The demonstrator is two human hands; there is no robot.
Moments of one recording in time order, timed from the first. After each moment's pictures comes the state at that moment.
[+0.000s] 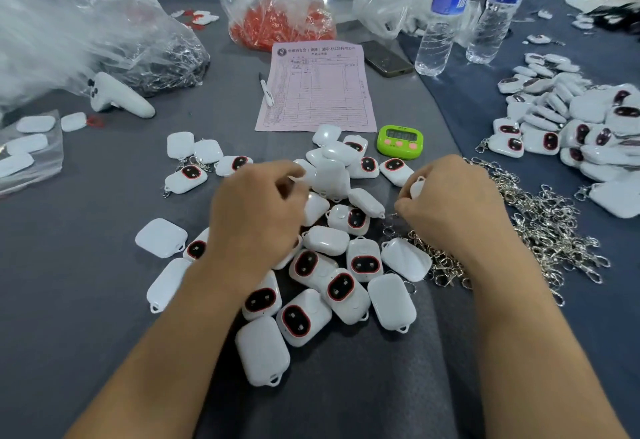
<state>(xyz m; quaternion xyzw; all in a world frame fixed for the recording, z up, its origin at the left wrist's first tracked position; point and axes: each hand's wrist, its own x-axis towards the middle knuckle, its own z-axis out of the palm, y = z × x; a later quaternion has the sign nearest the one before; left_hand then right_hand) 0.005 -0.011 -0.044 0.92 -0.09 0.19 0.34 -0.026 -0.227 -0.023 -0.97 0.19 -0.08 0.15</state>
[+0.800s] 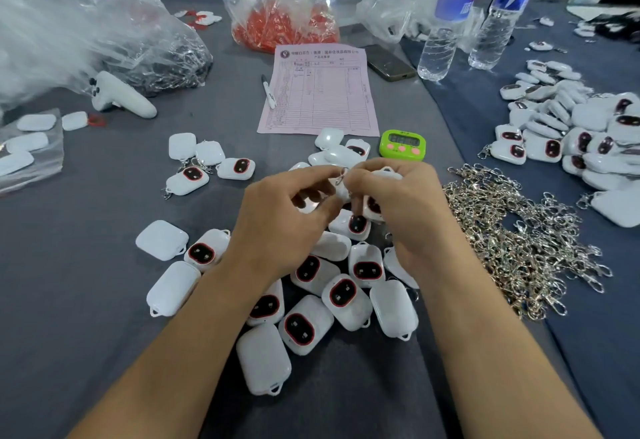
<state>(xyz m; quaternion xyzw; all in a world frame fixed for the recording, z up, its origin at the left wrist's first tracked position) 0.001 -0.019 -0.046 0.86 -0.20 0.13 0.46 -0.024 -0.178 -0.019 -0.72 0.12 -0.07 0.68</state>
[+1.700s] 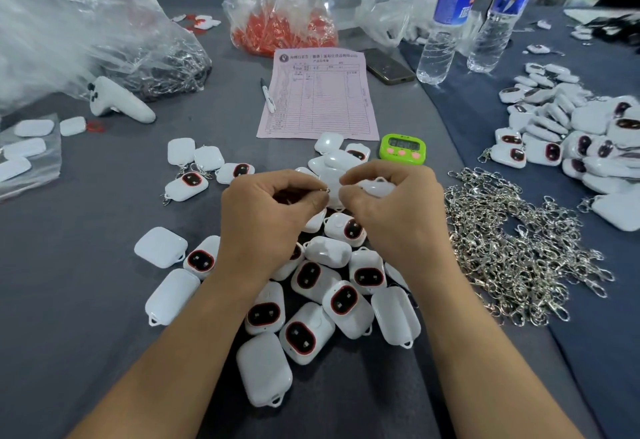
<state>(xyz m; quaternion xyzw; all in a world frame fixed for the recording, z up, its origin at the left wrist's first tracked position) 0.008 -0.016 -0.046 0.80 -0.13 0.14 0.57 -0.028 -0.171 -0.023 -0.83 0.08 -0.19 0.52</state>
